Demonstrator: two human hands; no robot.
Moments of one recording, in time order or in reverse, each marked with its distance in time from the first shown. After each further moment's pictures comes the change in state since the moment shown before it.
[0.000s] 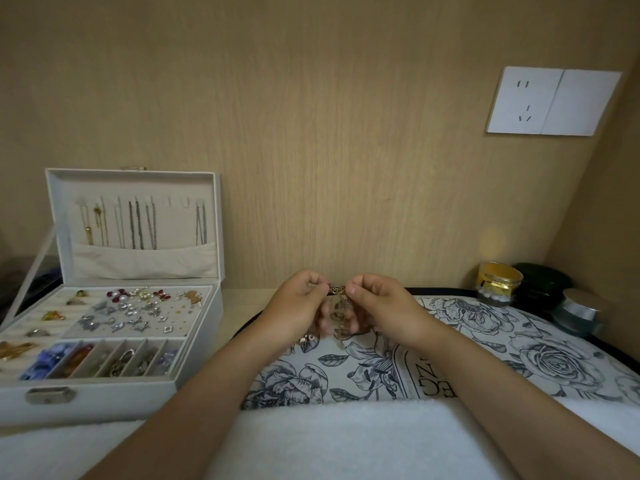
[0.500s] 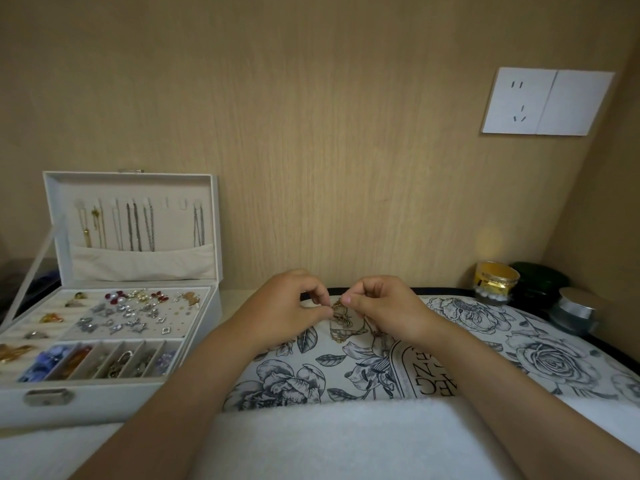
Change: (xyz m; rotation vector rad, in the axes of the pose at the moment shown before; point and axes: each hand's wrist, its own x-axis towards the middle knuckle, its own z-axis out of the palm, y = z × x) left_hand -0.001 0.006 -0.025 0.770 -0.052 0.418; right_hand -0.006 -0.007 -0.008 -0.220 0.061 -0.044
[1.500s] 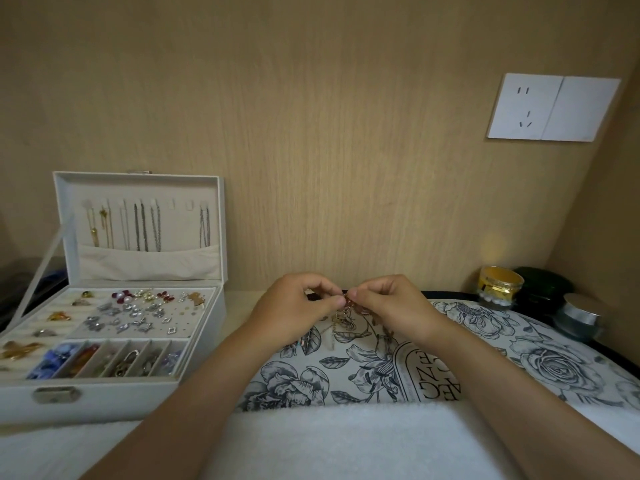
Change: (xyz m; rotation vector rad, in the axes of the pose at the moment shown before) left_hand 0.001 0.009 0.010 -0.266 0.122 -0.150; right_hand -0.003 -0.008 -0.002 0.061 -0.007 -0.007
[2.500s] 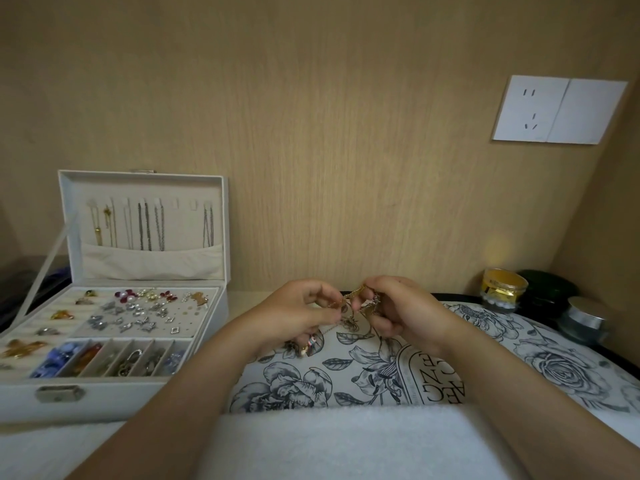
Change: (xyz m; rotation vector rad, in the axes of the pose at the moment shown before) left_hand -0.001 0.000 -0.011 -0.300 -0.309 -0.271; right_hand -0.001 -0.005 -0.005 0.312 -0.150 0.139
